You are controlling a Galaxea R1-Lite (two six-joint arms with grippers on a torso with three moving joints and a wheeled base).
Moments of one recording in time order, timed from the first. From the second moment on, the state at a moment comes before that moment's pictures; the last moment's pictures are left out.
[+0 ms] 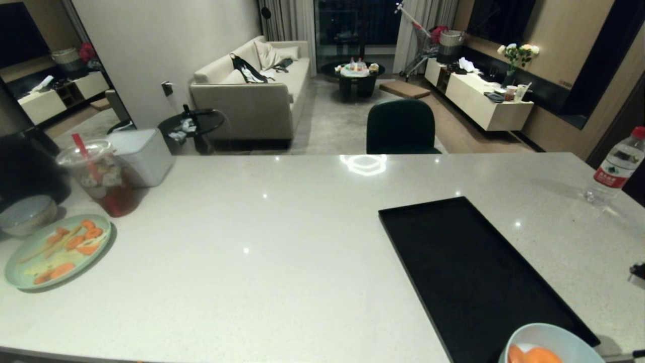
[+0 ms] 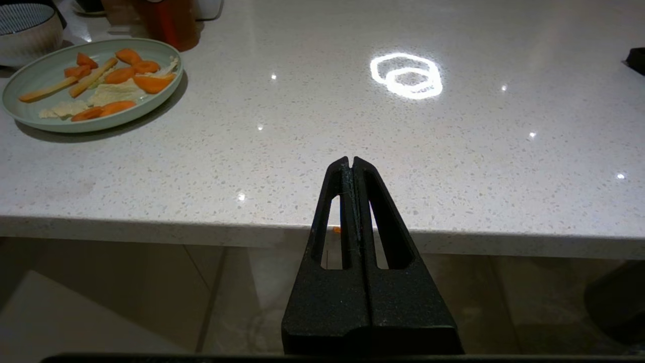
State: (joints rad) left arm 0.00 0.00 0.00 0.00 0.01 -0.03; right arm 0.37 1.07 -0.77 0.77 0.08 0.43
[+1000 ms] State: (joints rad) left arm 0.00 0.00 0.00 0.00 0.01 -0.03; right arm 0.37 1.06 -0.74 0.77 0.09 0.45
